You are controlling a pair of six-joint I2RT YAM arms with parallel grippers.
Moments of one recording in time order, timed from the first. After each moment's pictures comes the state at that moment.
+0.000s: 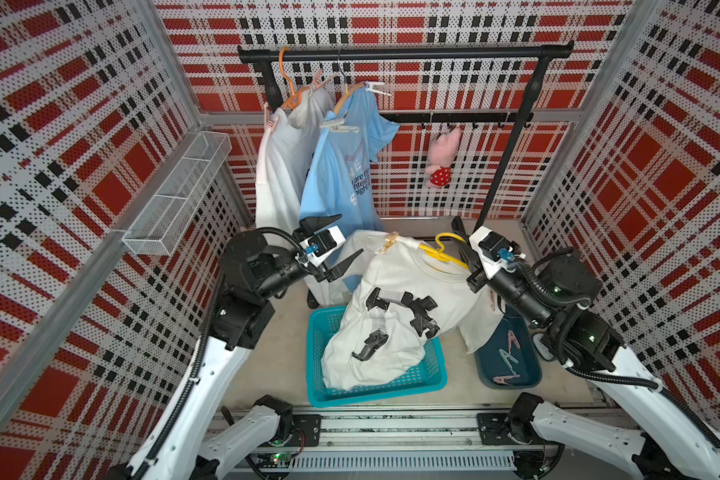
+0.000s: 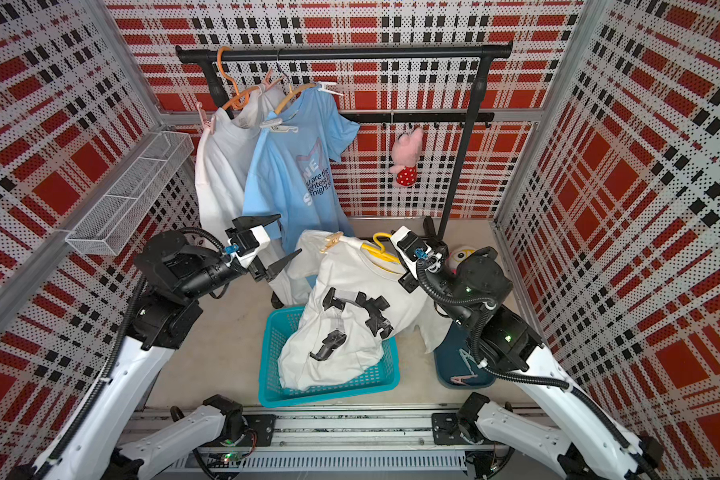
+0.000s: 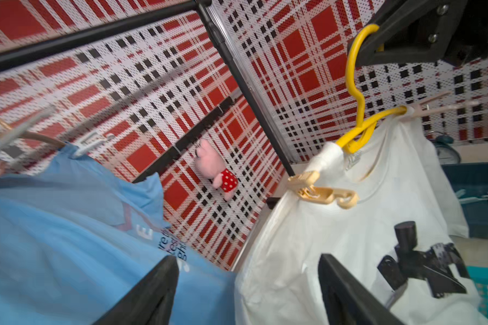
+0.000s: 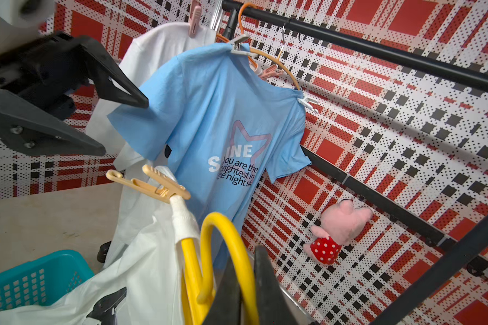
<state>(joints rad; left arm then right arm) -0.32 1.04 1.32 -0.34 0.67 0.59 0.76 0.88 1.21 -0.18 0.06 -0.47</state>
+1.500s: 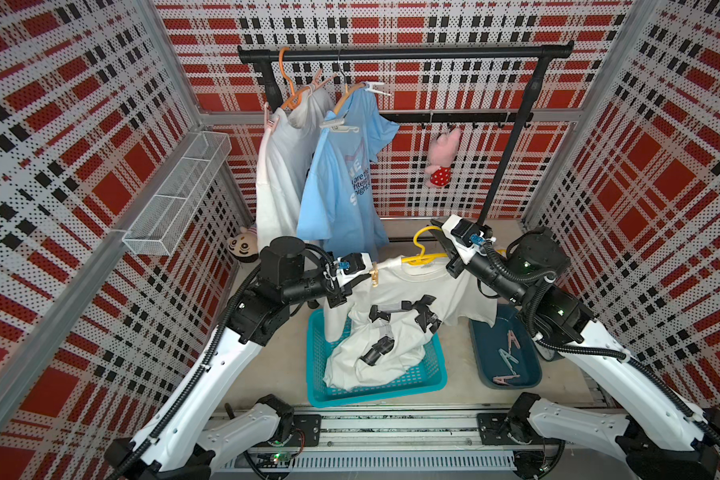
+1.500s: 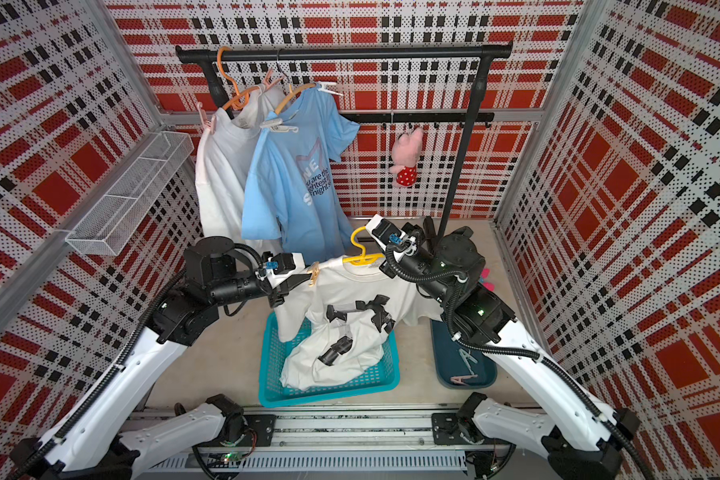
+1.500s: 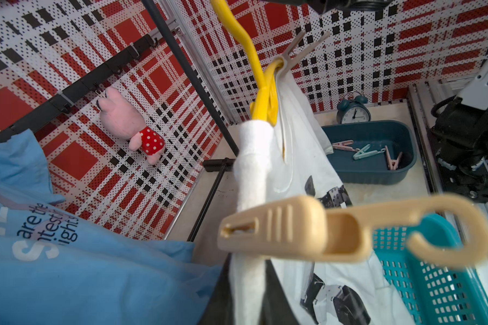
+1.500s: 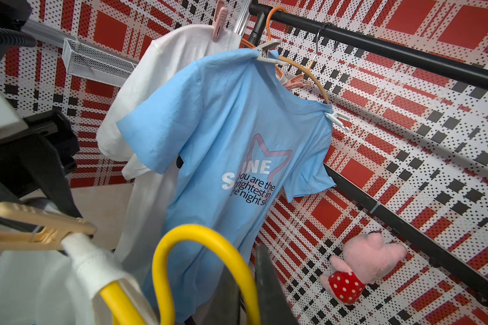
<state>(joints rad) -0.51 1.00 1.23 -0.55 0.53 0.60 0.73 1.09 1.31 -0.10 -0.04 -0.47</state>
